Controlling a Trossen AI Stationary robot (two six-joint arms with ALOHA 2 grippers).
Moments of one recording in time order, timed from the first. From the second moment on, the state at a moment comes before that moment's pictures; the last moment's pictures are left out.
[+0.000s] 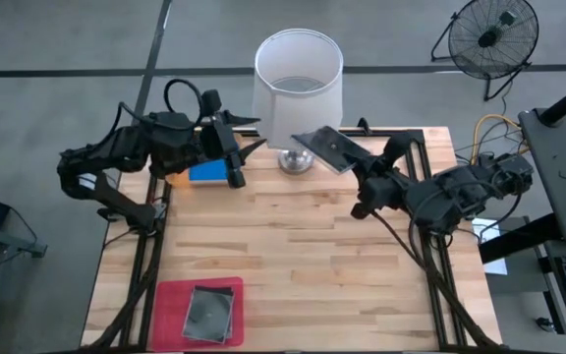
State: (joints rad) left arm -0.10 1.40 1.94 -0.72 -0.58 0.44; right arm 0.44 1.39 1.75 -0.71 1.15 -0.62
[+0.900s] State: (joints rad) left arm -0.22 1.67 2.30 -0.95 -0.64 0.65; right arm 0.37 1.38 1.75 -0.93 0.90 -0.34
